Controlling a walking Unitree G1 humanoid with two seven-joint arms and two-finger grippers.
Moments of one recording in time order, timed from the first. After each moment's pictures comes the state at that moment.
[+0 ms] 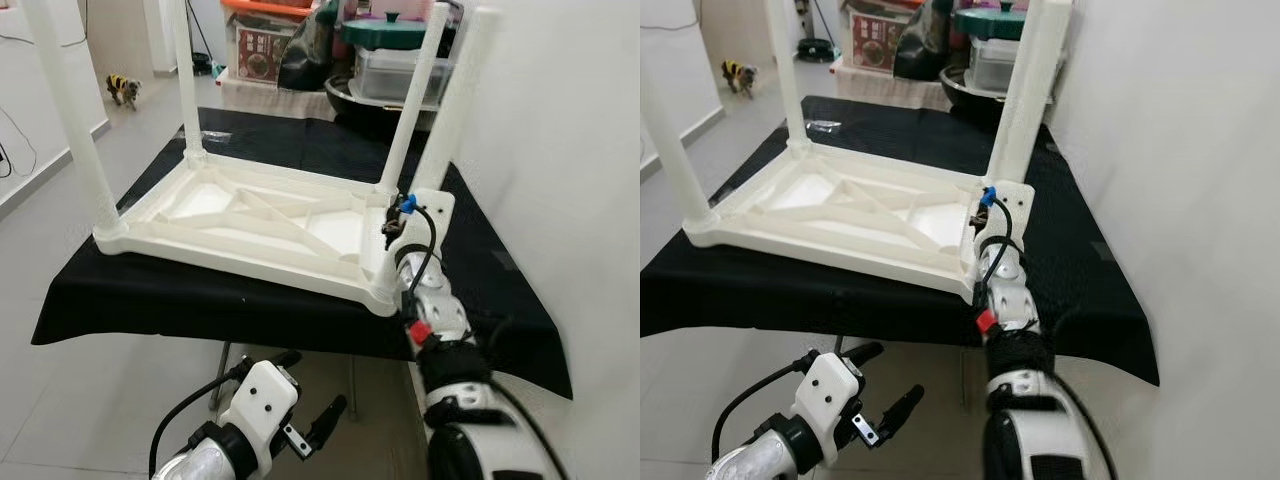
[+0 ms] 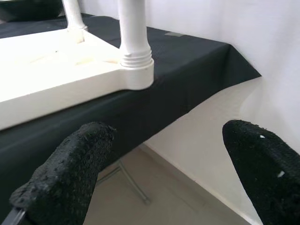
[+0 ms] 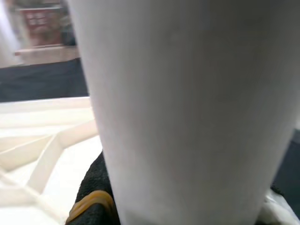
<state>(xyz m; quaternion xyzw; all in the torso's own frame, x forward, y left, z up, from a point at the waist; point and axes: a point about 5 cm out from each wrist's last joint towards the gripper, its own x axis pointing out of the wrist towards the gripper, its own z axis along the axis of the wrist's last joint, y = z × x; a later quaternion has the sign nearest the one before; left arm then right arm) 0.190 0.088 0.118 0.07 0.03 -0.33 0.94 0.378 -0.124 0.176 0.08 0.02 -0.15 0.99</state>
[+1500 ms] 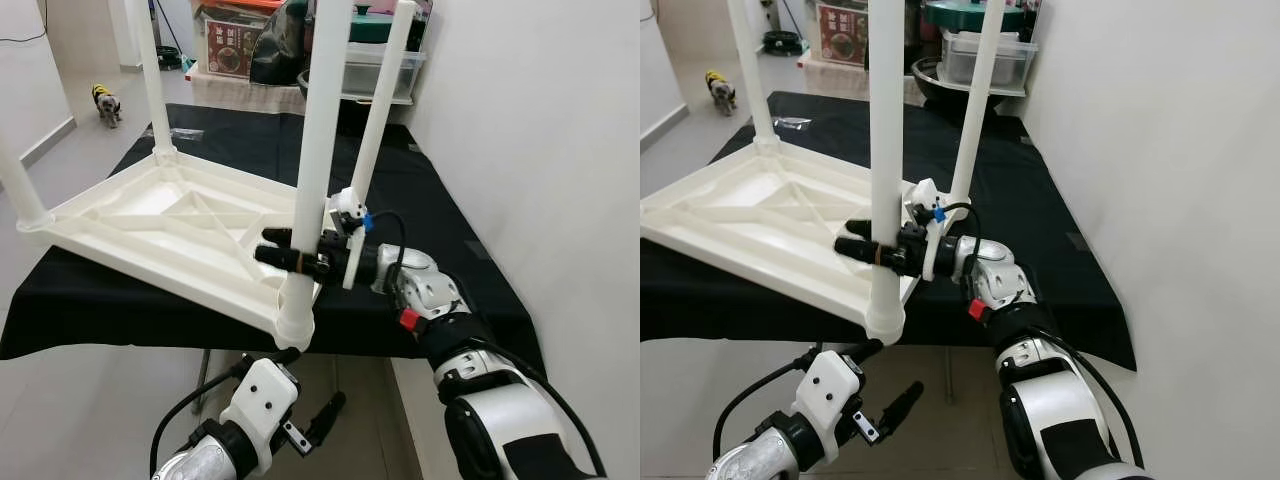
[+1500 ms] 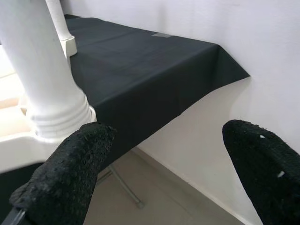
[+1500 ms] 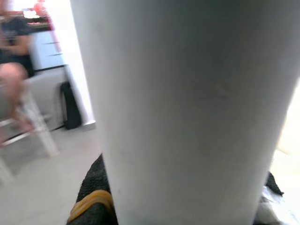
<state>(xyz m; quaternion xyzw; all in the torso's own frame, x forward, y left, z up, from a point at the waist) 0.190 0.088 0.117 0.07 0.03 -0.33 0.94 0.374 -0.069 0.198 0.05 0.00 0.52 0.86</state>
